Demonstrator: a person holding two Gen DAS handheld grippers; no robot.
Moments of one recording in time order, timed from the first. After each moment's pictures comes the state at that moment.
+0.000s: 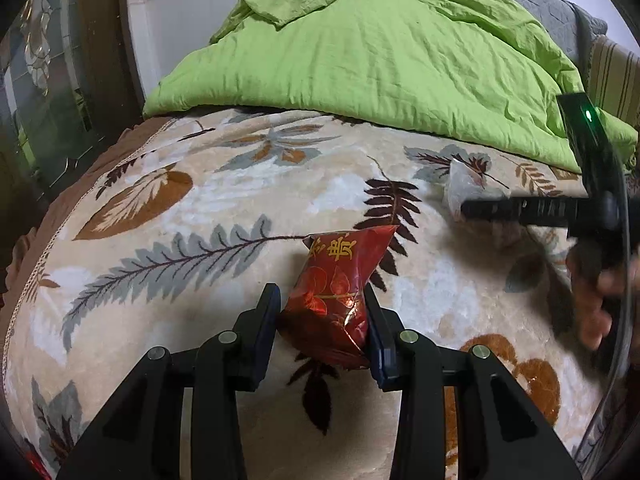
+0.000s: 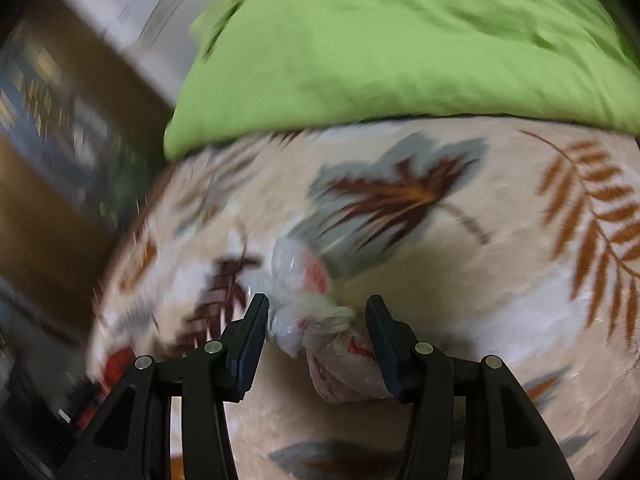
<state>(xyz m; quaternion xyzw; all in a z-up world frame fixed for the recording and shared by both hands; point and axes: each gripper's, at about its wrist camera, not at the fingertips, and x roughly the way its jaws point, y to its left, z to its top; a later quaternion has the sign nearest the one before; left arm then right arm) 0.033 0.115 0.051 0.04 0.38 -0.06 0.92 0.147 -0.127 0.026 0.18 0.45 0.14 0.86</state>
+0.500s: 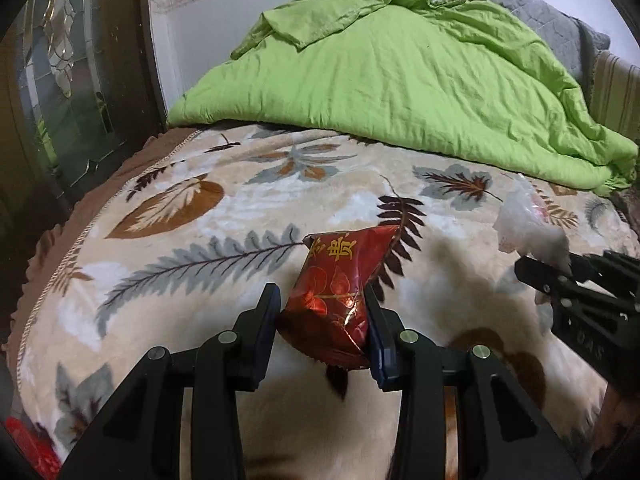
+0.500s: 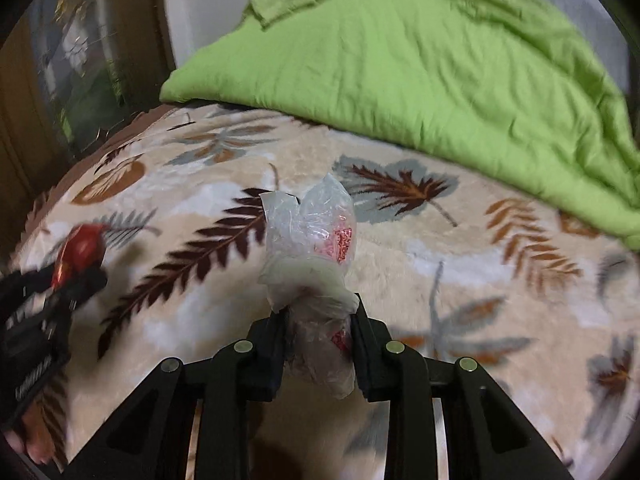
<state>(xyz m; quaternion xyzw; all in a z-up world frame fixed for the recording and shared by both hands) -0.006 0.129 0.081 0.04 0.35 -0.04 0.93 0.046 -0.056 0.061 -0.02 0.41 0.02 0.91</state>
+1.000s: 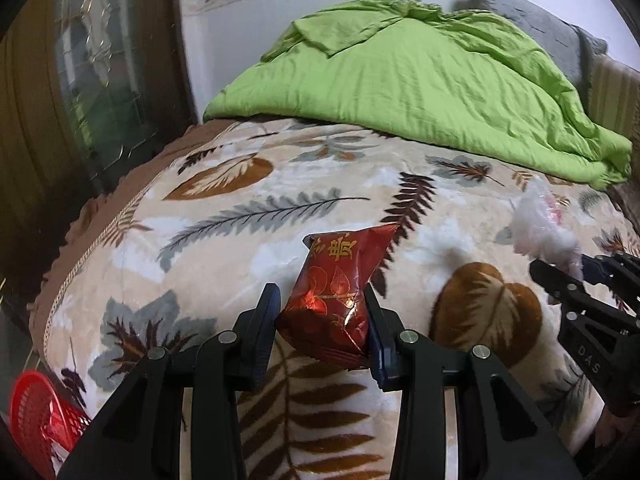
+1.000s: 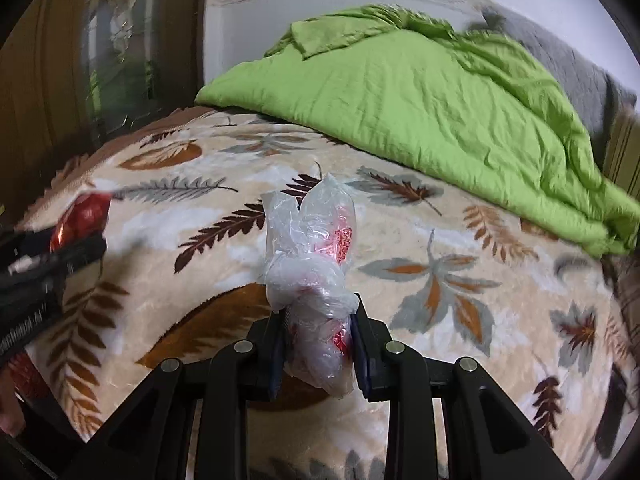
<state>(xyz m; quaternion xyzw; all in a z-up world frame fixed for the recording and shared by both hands) -0.080 0.168 0.081 0.03 0.35 -0.01 0.94 -0.051 0.000 0.071 -0.09 0.36 0.01 0.93</state>
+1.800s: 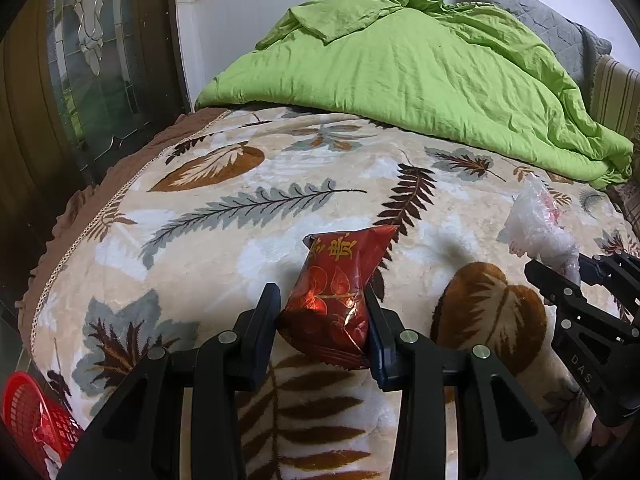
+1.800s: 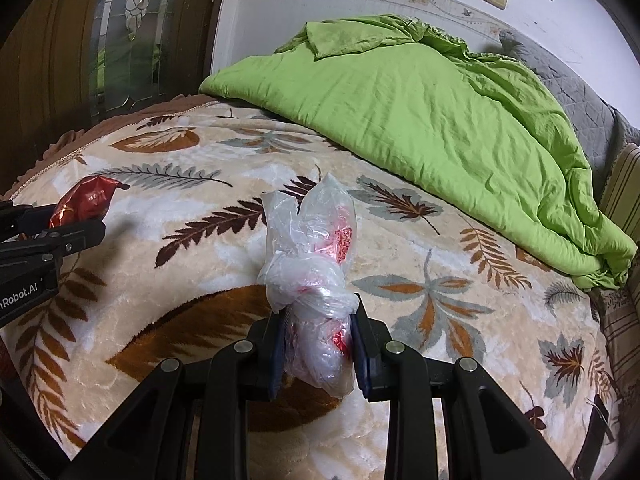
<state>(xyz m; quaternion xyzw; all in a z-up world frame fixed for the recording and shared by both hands) -0.066 0.164 0.071 0.02 0.36 -0.02 0.93 -0.040 0.005 0.061 -0.13 0.36 0.00 0.93</state>
